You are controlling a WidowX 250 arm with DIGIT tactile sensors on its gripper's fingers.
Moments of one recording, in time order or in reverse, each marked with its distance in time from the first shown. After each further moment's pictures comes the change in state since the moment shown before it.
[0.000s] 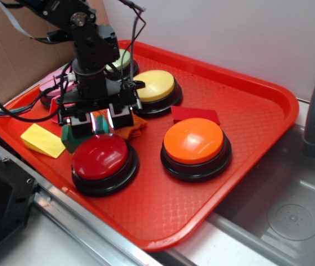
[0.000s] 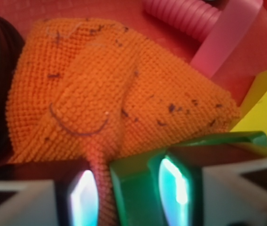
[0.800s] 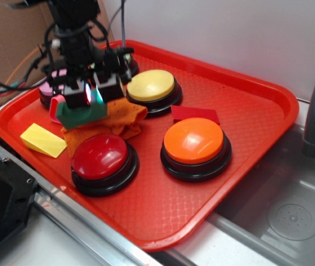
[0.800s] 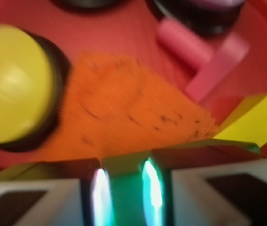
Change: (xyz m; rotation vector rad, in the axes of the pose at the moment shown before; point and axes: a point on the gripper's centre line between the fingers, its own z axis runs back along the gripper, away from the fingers) arm 0.023 0.001 0.058 -0.113 0.063 -0.140
